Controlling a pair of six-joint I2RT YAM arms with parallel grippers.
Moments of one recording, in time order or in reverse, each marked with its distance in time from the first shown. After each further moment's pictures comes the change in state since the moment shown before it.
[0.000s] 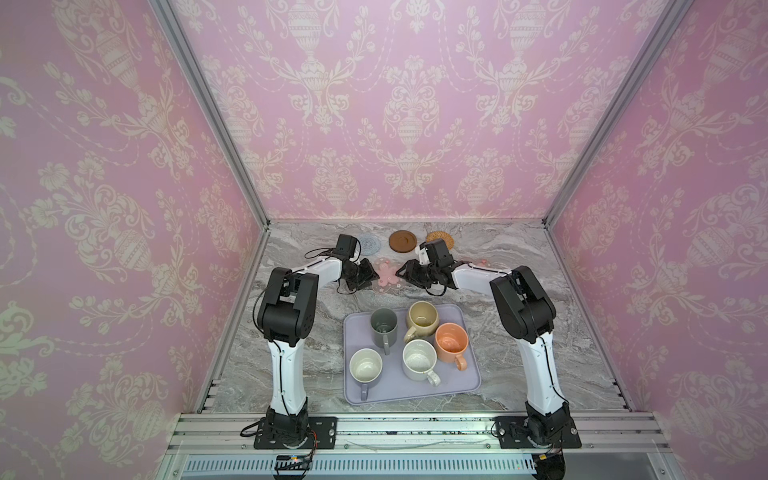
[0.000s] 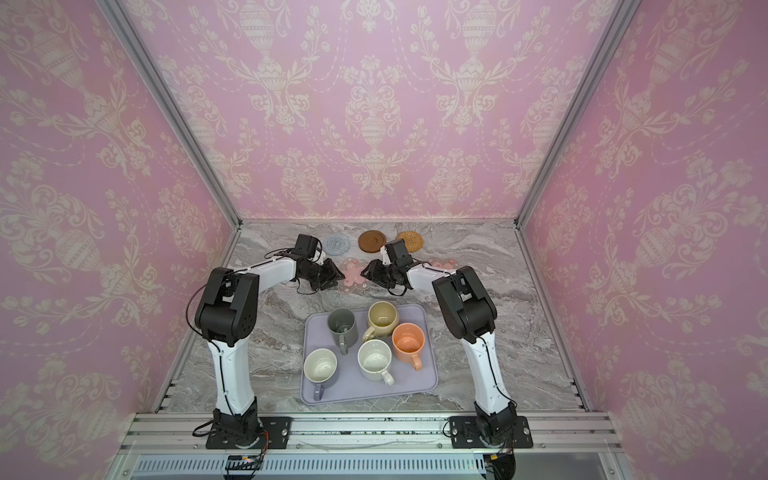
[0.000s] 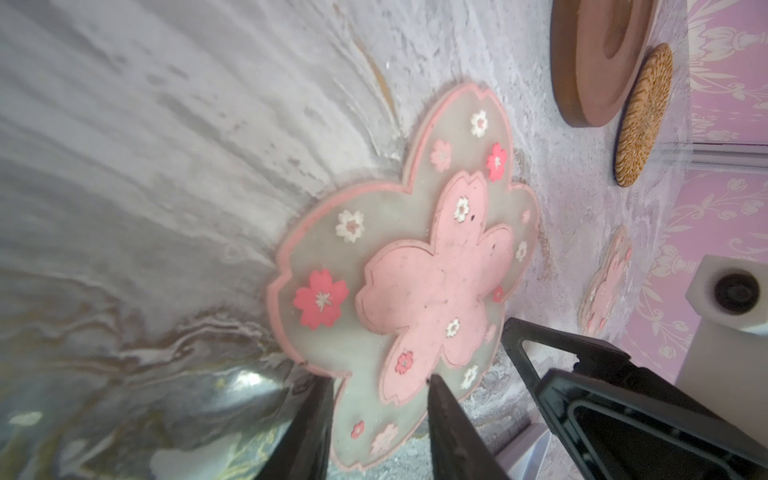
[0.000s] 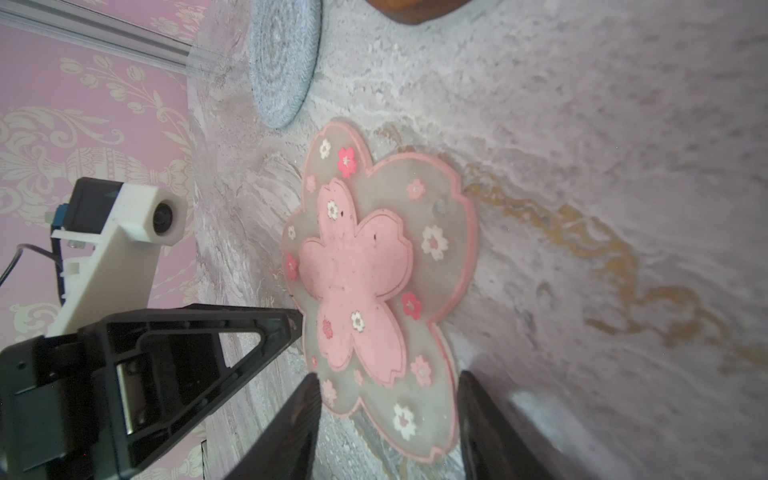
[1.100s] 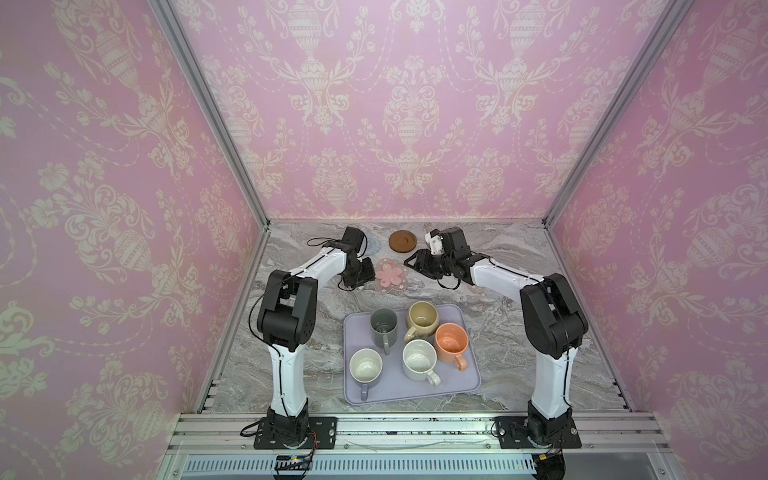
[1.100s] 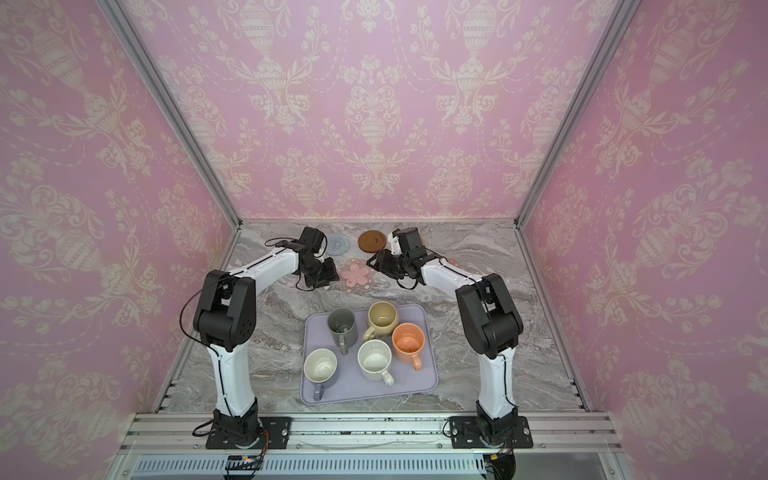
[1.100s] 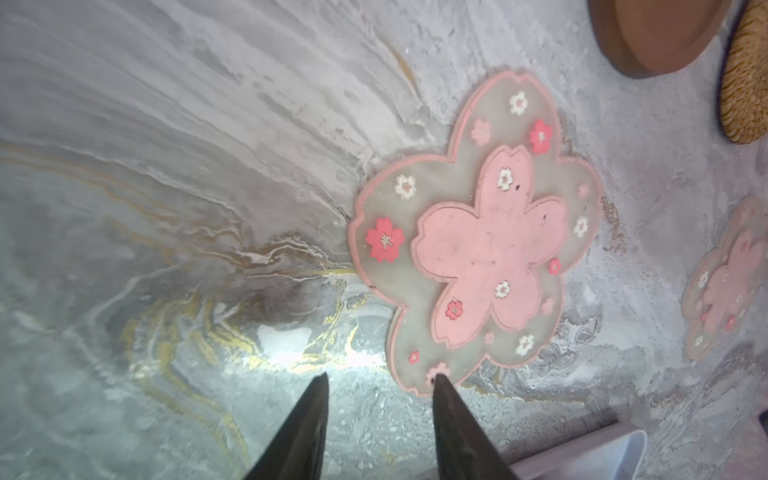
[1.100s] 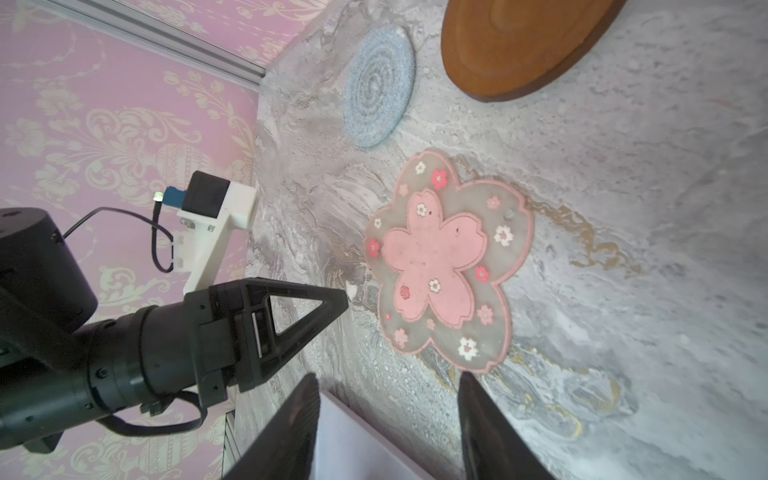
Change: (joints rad) left arm -0.047 -0.071 0.143 -0.323 -0.247 0.159; right arm -0.054 -0.272 -0.090 -0.093 -0.026 -0.091
